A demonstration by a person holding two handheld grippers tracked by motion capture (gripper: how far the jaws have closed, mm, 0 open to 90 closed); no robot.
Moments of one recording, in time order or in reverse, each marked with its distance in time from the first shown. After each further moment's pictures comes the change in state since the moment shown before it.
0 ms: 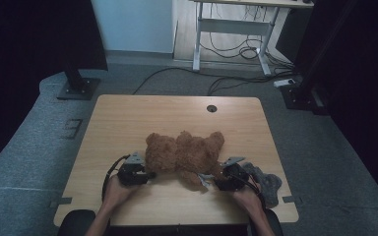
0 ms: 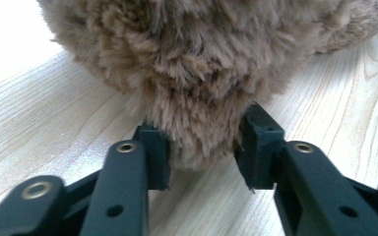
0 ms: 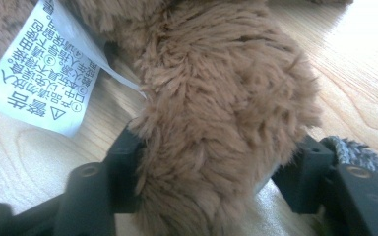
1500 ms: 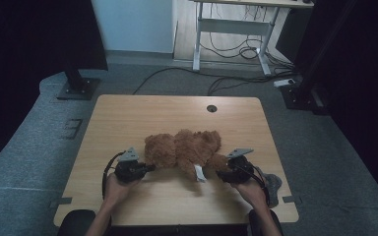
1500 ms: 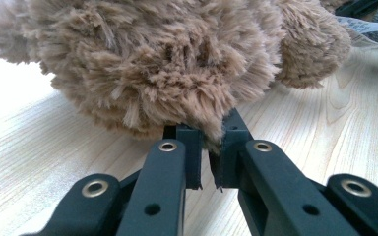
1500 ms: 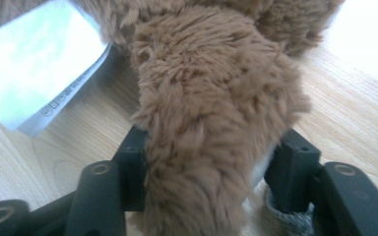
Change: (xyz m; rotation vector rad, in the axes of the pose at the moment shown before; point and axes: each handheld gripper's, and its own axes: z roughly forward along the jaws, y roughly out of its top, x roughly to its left) left arm -0.003 0.012 -0.020 -0.133 -0.026 -0.024; right arm -0.013 0.019 -0.030 -0.090 0.039 0.027
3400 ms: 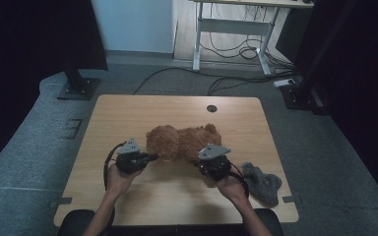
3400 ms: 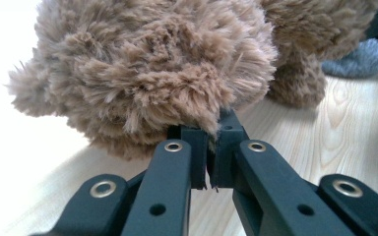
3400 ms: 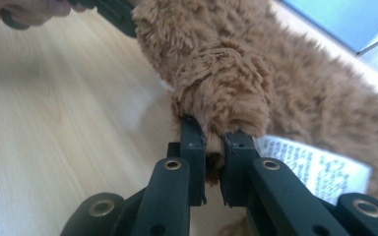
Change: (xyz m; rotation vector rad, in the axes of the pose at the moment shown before) left arm -0.004 0.043 -0.015 -0.109 0.027 0.072; right arm 0.076 0.068 -0.023 -0.240 0.056 -0.289
